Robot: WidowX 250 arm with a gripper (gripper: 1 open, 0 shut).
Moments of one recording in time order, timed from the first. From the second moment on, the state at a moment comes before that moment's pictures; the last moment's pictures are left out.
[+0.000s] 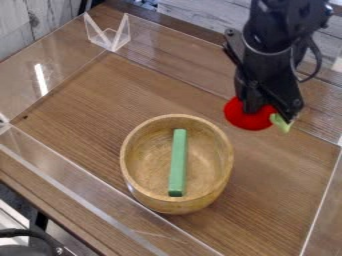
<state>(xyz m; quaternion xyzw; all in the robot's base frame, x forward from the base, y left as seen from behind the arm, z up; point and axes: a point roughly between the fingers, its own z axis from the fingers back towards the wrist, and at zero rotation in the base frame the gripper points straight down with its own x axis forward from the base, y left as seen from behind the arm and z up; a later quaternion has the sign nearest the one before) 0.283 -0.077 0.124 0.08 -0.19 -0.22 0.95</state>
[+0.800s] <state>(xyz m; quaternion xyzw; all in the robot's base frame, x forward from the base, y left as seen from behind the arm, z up) 0.270 -0.058 0.134 0.07 -0.19 -0.17 0.96</state>
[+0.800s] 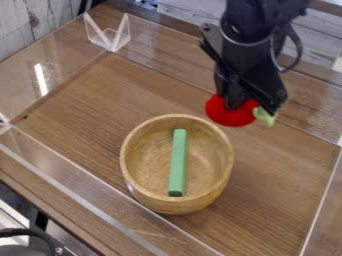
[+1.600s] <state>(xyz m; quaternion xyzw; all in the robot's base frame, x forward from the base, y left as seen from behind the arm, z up) 0.267 0.031 0.138 0.09 -0.17 -0.08 0.98</state>
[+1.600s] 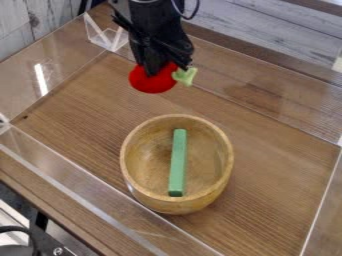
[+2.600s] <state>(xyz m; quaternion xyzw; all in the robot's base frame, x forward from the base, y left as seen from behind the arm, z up) 0.208 0.164 0.087 0.07 -0.13 0.01 0.99</state>
